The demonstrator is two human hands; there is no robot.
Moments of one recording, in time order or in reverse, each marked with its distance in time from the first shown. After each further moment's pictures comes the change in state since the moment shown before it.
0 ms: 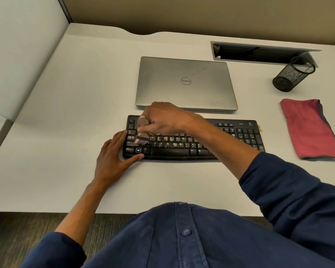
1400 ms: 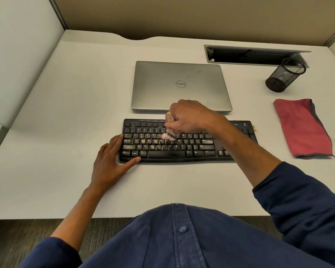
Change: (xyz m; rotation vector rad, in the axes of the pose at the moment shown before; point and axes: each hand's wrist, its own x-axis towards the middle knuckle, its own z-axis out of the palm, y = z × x) left_hand -0.002 0.004 -0.001 0.007 0.018 0.039; right_hand -0.038 0.043 -0.011 -0.075 0.019 0.253
